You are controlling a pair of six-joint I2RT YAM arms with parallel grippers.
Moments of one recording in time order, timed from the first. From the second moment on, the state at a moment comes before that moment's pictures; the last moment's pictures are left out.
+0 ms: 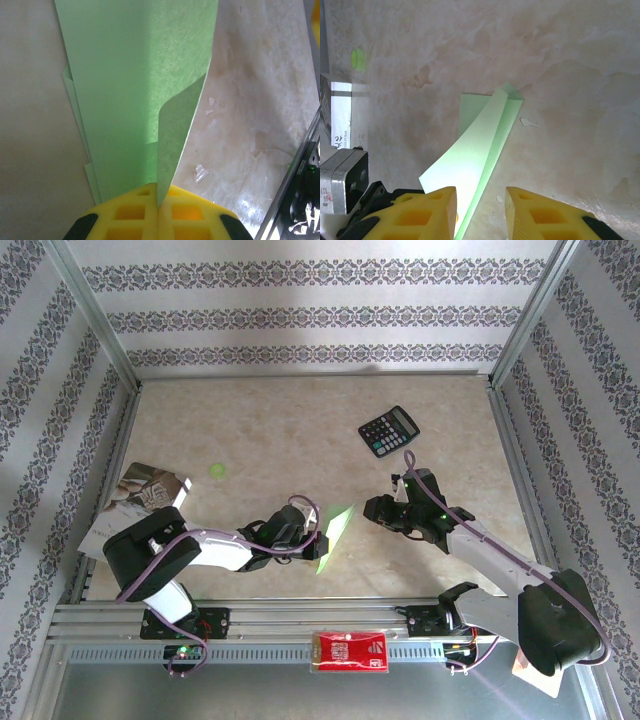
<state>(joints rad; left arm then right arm) -0.89 1.62 0.50 0.43 0.25 -0.85 0.40 1.10 0.51 -0.23 -0.41 0.79</state>
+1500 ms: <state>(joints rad) -0.87 1.68 0.41 0.67 0.26 -1.04 0.61 1.31 0.58 -0.12 -0.39 0.75</state>
